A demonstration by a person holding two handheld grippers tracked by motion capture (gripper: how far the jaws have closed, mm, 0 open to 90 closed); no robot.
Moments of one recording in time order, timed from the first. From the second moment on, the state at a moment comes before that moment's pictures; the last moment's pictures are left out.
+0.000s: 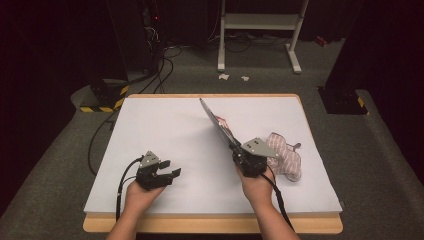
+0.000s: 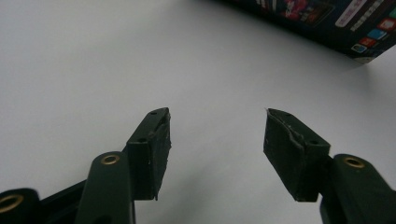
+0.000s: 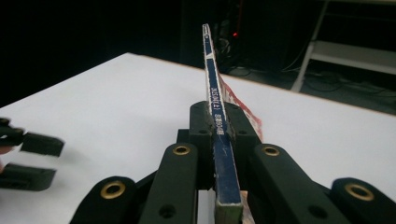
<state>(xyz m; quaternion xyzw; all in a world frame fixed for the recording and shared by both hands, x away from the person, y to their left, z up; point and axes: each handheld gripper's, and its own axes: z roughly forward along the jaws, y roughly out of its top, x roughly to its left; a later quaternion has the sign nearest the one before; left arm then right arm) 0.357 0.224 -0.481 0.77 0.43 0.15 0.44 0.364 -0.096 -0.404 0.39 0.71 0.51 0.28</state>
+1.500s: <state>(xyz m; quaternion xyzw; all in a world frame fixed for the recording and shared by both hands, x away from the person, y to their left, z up) 0.359 0.219 -0.489 0.78 0.43 0.15 0.42 0.334 -0.017 -0.479 0.33 0.81 0.46 0.18</state>
